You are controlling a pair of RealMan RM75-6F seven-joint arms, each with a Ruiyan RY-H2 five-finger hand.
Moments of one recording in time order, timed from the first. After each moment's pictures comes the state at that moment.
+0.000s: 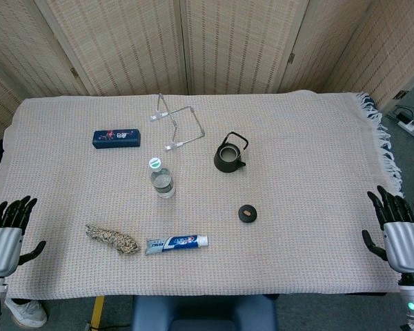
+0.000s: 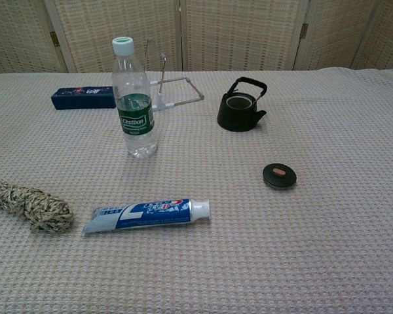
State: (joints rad) left arm -0.12 -1.16 -0.07 -1.61 1.46 1.47 0.18; right arm 0.07 -1.13 0.07 -1.60 -1.50 1.50 -0.06
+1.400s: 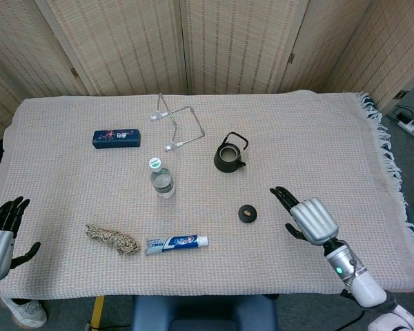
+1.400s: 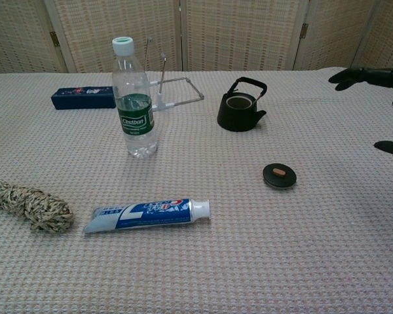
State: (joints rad) left arm -0.10 -1.13 -0.06 -1.61 1.50 1.53 0.12; right arm 0.41 -1.17 0.12 -1.78 -1.49 1.04 -0.30
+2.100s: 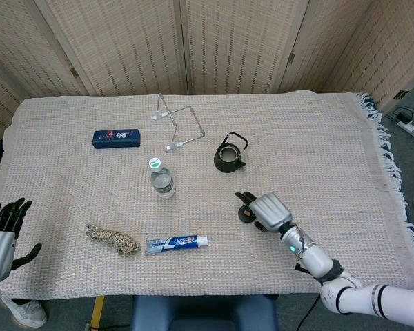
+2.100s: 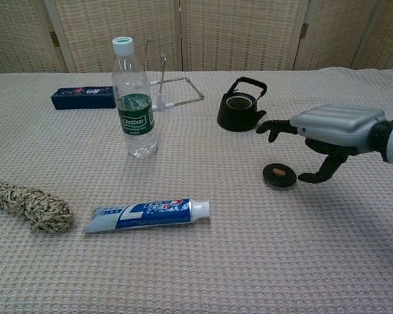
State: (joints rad) left arm -0.10 -1.12 -0.05 -1.63 1.50 1.52 0.14; right arm 0.66 -1.42 0.15 -1.59 -1.19 0.80 -0.50
